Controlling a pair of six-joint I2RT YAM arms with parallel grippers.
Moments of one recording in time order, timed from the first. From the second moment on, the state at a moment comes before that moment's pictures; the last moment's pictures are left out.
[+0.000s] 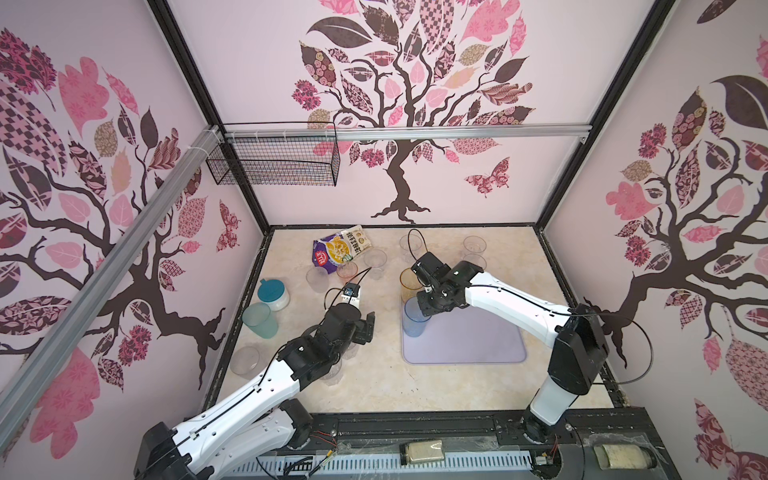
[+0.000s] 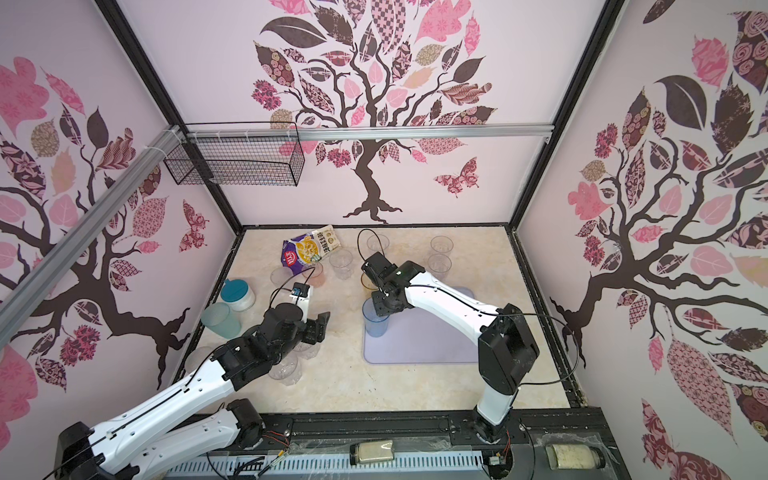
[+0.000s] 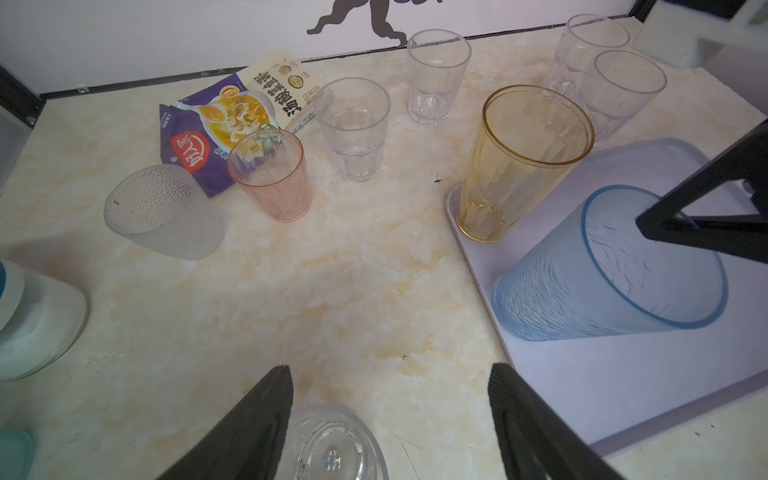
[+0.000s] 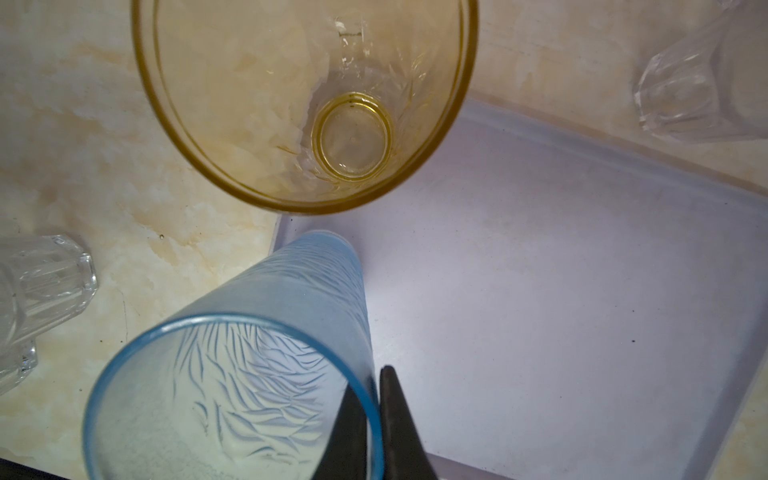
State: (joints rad) left arm -0.77 0.90 0.67 -0.40 -0.40 -0.29; right arm 0.76 1.72 1.45 -0.95 0.14 0.44
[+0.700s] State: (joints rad) left arm -0.77 0.89 0.66 -0.40 -0.41 -0.29; right arm 0.76 1.74 1.47 -0.95 0.16 0.43
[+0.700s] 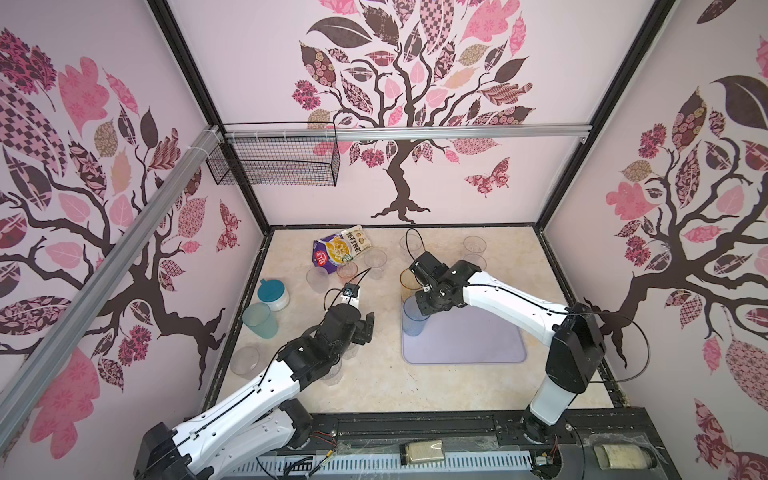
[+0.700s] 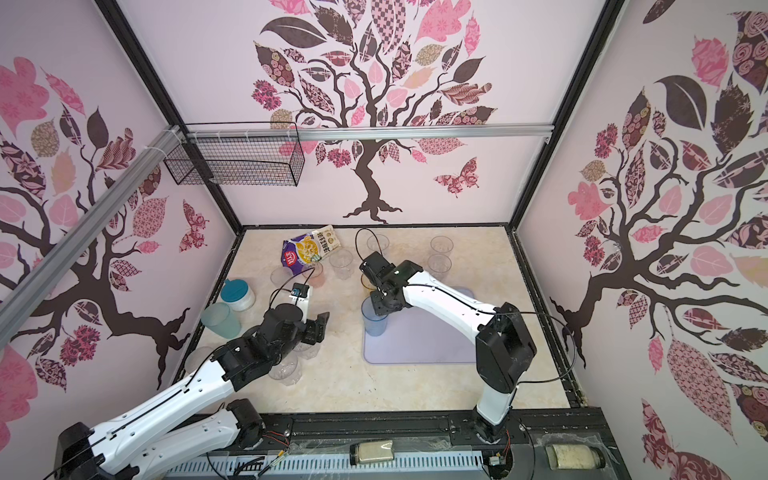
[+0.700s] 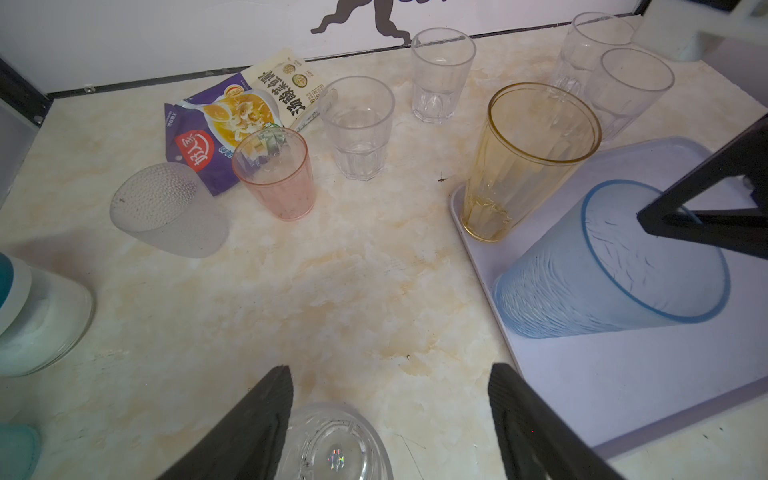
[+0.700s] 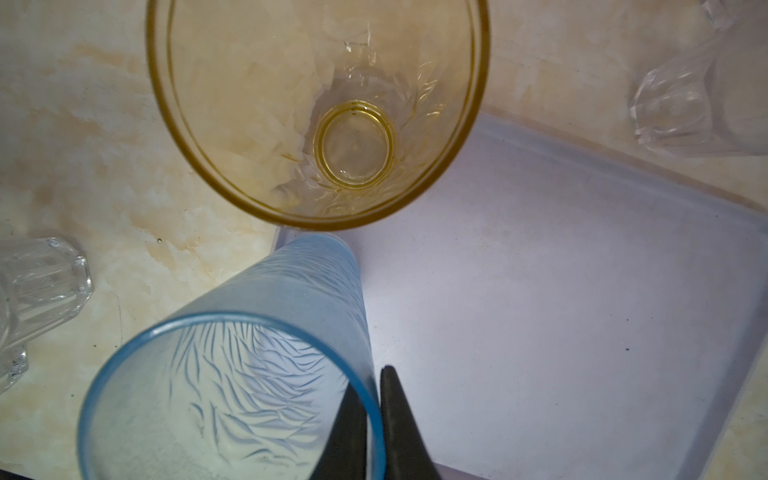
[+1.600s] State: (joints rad) left arm -0.71 0.94 0.71 -0.45 -0.33 -0.32; right arm 0.75 1.75 1.51 -0.95 0.15 0.41
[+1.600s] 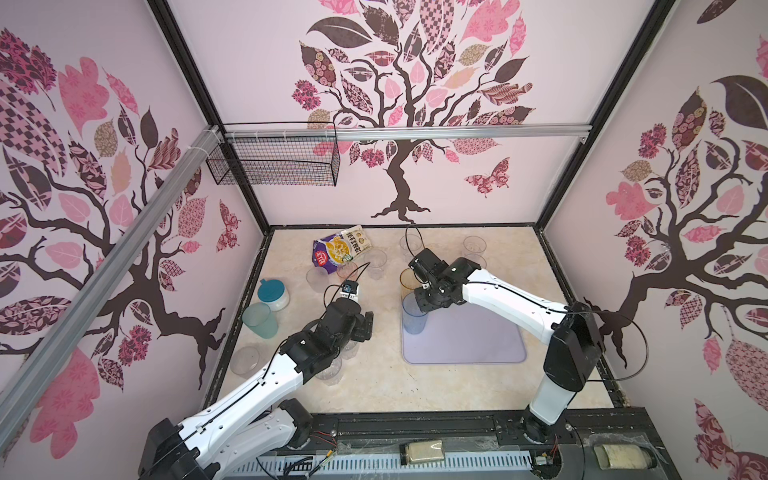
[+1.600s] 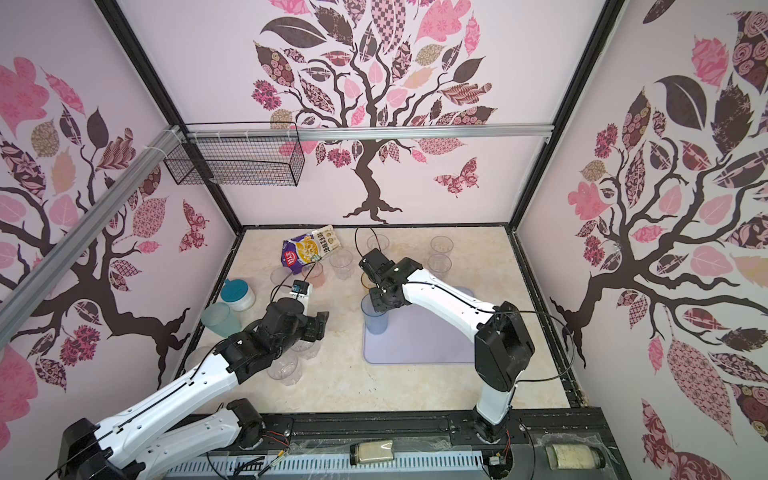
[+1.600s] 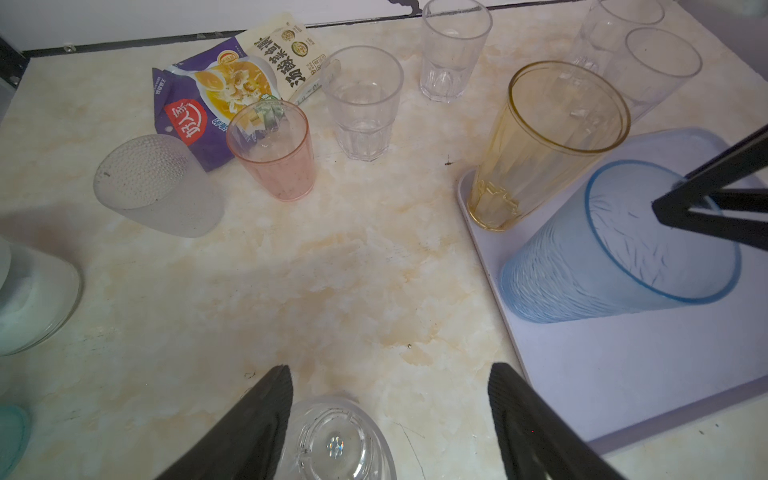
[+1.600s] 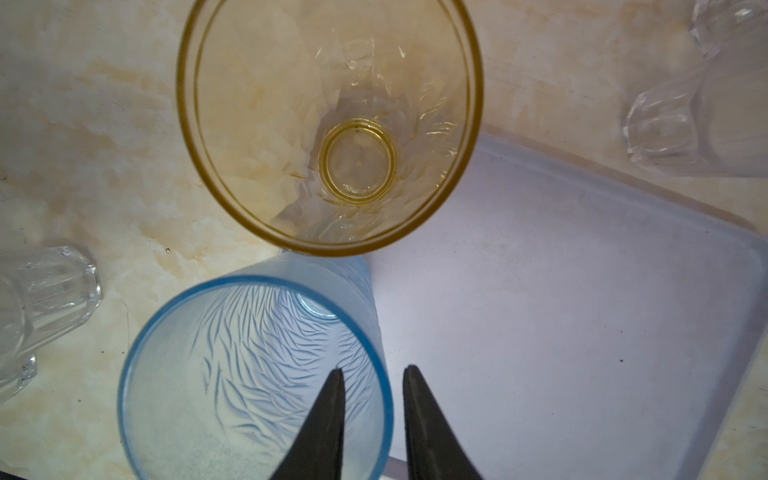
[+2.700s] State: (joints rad) left arm 0.00 1.33 1.15 -0.57 0.12 -0.44; right arm 0.61 1.48 1.32 -0.83 0.05 0.46
